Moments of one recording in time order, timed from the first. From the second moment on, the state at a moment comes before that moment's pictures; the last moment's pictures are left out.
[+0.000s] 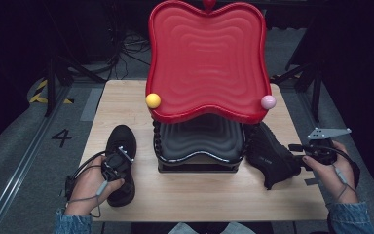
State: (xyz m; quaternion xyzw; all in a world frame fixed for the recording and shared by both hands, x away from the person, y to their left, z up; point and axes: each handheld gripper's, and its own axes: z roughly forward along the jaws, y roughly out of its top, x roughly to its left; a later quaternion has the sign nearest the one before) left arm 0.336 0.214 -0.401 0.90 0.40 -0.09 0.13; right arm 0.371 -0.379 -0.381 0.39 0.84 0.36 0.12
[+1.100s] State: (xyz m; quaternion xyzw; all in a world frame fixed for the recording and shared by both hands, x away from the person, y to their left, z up) left arm 0.332 0.218 -0.404 0.87 0.46 -0.09 0.16; right arm 0.362 -0.387 -0.386 0.41 0.83 0.36 0.12
